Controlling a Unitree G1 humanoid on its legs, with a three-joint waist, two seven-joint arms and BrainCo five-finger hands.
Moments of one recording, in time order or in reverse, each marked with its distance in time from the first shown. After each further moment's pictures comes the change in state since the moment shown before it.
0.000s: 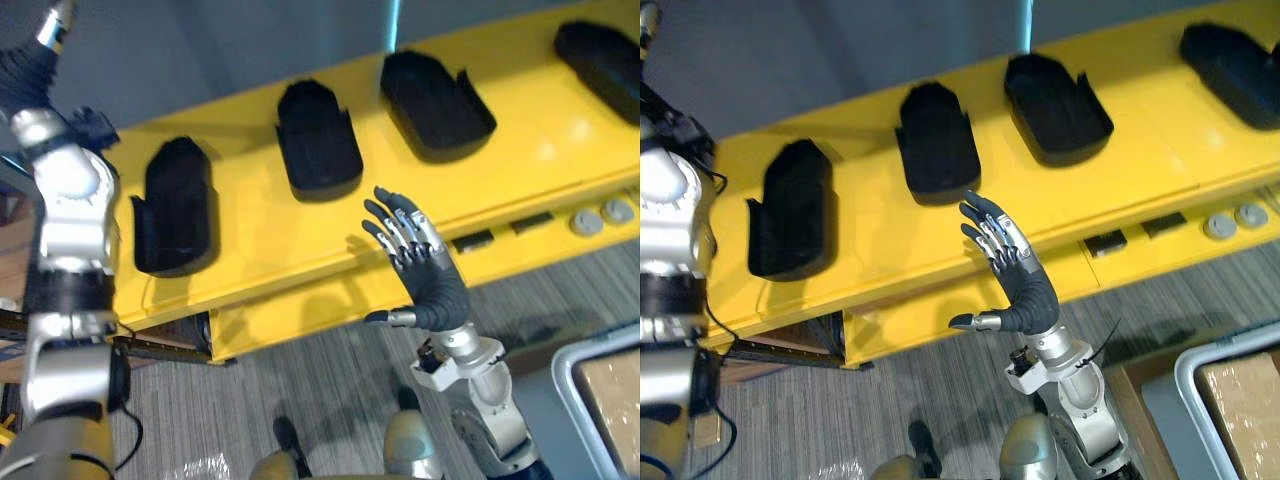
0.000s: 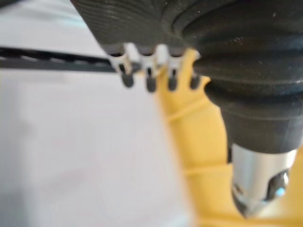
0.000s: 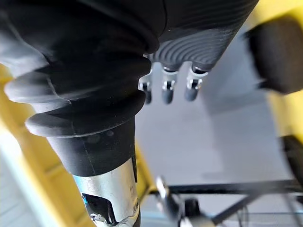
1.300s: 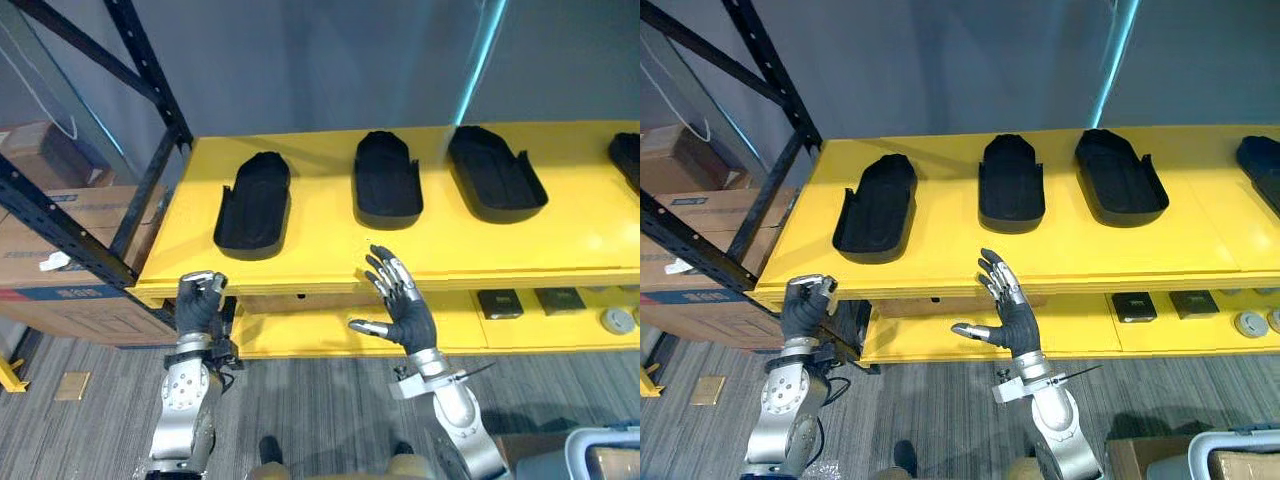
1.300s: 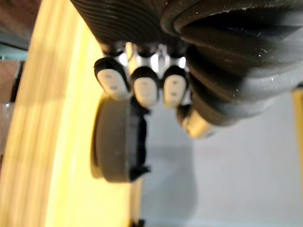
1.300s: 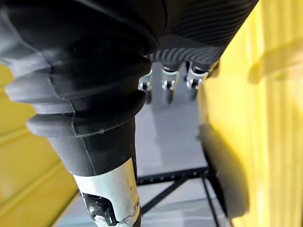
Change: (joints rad) left arm 0.538 -0.327 -0.118 -0.008 -0.078 0.142 -0.280; right arm 0.160 0.089 0.001 0.200 -0.061 0.098 -0.089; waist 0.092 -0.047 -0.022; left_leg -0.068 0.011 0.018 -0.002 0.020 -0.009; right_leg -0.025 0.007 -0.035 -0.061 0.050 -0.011
